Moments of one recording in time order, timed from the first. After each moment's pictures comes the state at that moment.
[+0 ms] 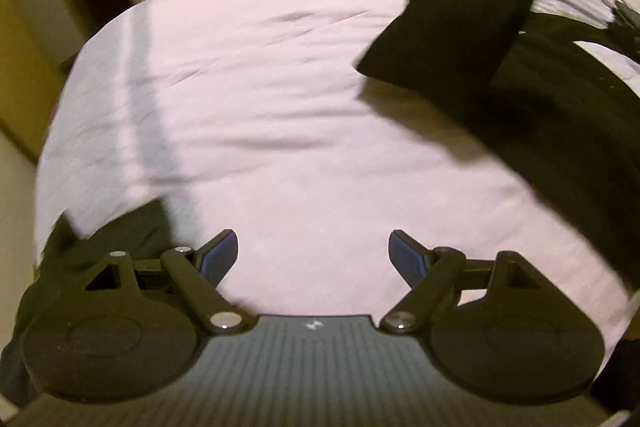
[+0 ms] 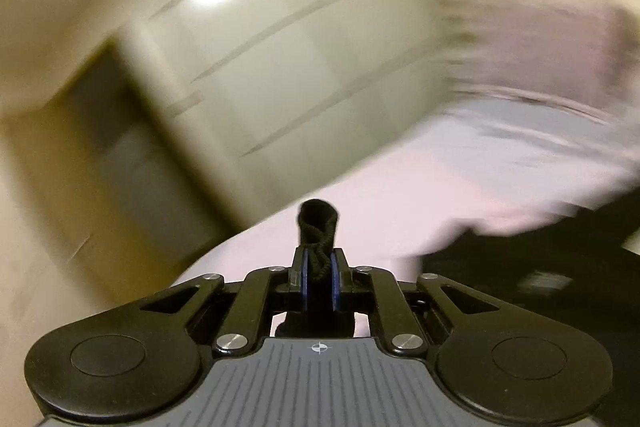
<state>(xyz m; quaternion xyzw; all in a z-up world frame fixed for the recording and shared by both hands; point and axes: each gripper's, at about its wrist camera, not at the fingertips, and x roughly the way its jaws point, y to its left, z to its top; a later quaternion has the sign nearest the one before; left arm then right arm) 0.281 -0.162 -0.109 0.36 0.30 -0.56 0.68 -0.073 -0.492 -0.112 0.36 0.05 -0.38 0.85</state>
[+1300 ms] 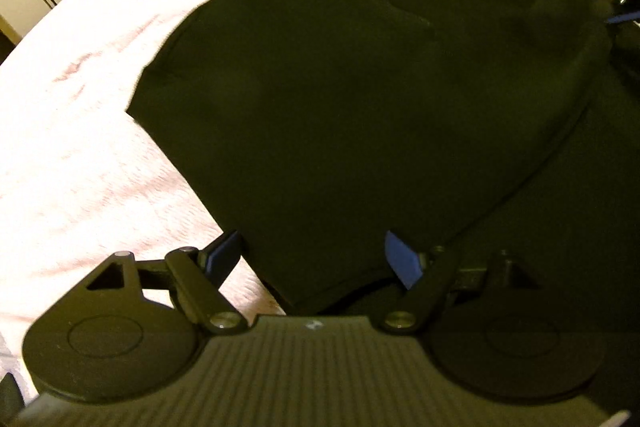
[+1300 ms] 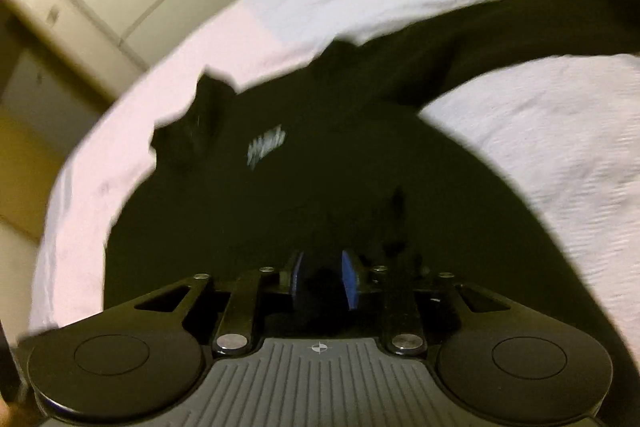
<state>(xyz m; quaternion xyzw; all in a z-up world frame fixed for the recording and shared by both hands) 0.105 -0.424 -0.257 0.47 0.29 -0.60 0.58 -0.234 -0.615 -0.299 0.42 0.29 -0.35 0.78</state>
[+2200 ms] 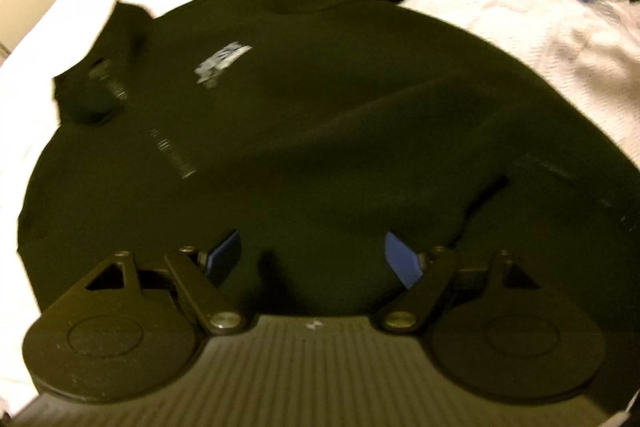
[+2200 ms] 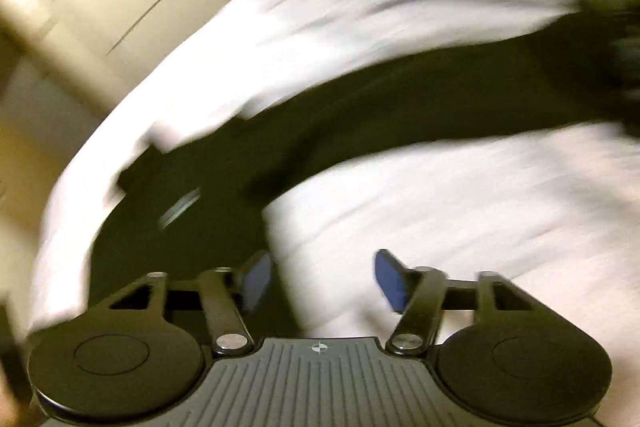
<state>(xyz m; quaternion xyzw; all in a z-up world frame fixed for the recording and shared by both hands) -0.137 -0.524 -0.239 0.50 0.27 -0.62 0.54 -0.416 -0.765 -0.276 0.45 0.25 -0.39 0.76</state>
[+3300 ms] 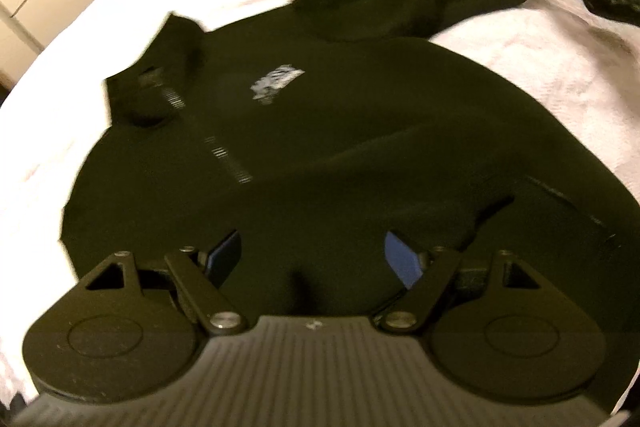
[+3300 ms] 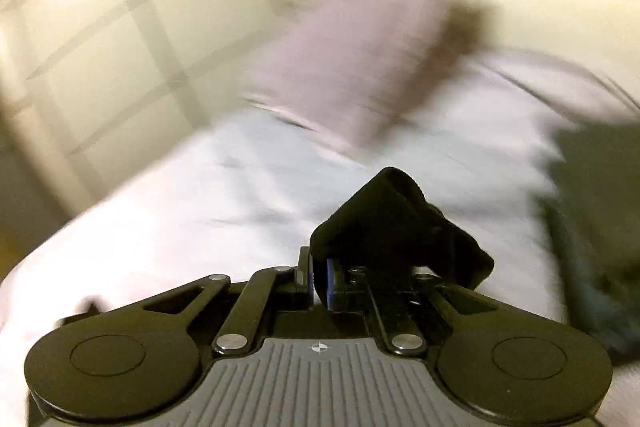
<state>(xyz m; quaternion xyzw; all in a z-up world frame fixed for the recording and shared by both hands) -0.101 -0.495 -0.187 0.48 0.27 -0.59 0.60 -0.330 -0.834 -0.174 0.27 0.14 -0.42 0.86</state>
